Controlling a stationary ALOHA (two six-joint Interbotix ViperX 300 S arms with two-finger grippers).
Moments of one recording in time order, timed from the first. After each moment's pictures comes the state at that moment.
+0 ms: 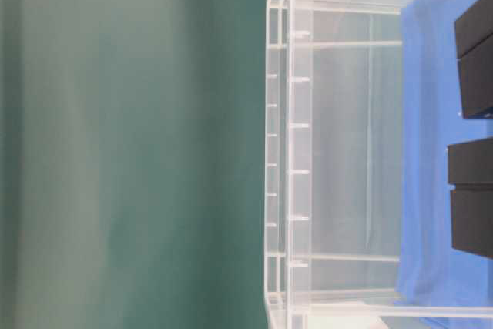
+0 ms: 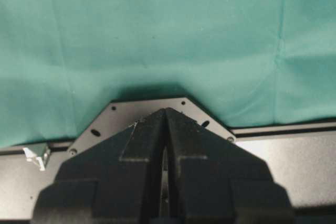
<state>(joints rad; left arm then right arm) -0.08 -0.58 0.48 0.15 1.36 -1.58 0.00 -0.63 0.53 -0.05 1.52 0.21</state>
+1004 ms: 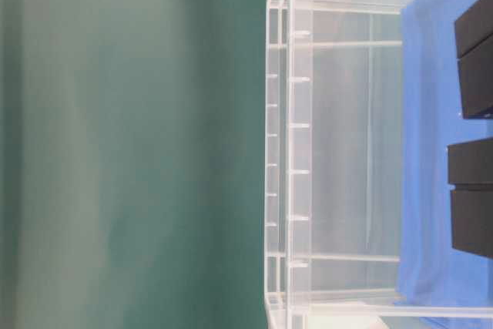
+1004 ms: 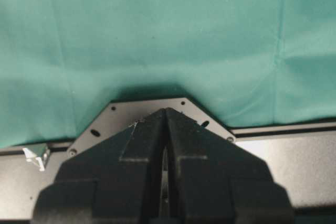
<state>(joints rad) 0.23 -0.59 0.49 0.13 1.33 -1.26 0.00 -0.63 0.53 -0.05 1.52 0.21</state>
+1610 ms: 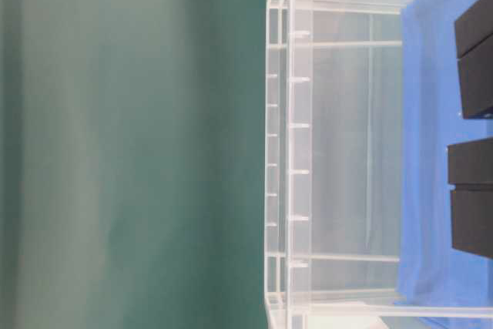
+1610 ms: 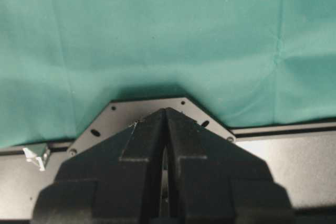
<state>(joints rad) 0.23 -0.59 0.49 0.13 1.33 -1.26 0.00 -0.64 0.53 -0.05 1.52 0.21</state>
